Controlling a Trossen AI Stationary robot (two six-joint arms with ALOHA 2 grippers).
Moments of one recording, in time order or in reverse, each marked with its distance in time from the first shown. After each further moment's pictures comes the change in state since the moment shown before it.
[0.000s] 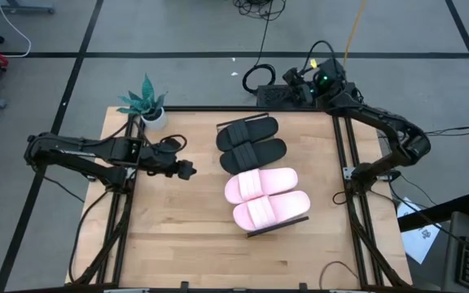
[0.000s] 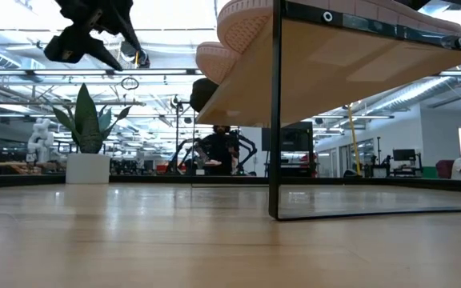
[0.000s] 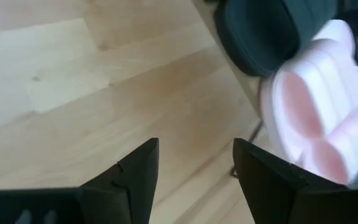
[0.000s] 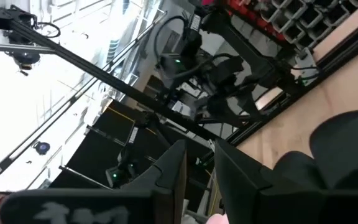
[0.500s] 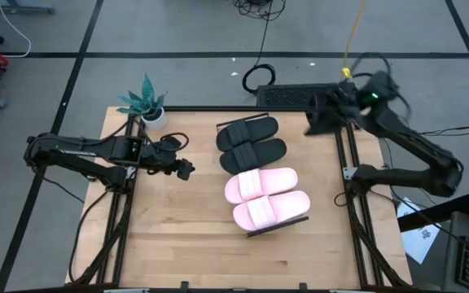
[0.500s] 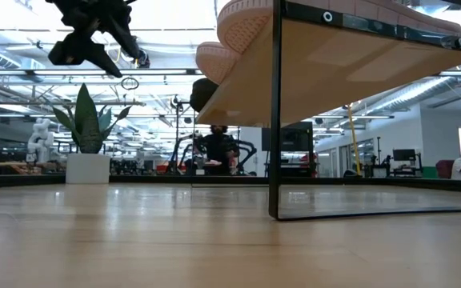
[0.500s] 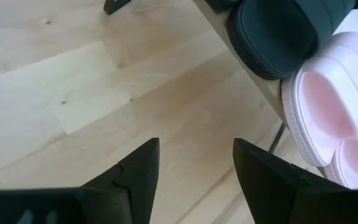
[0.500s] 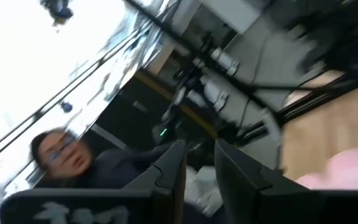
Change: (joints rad) left arm 0.024 0.001 0.000 -0.038 -0.031 0.129; right arm 0.145 -0.466 0.000 -0.370 0.005 -0.001
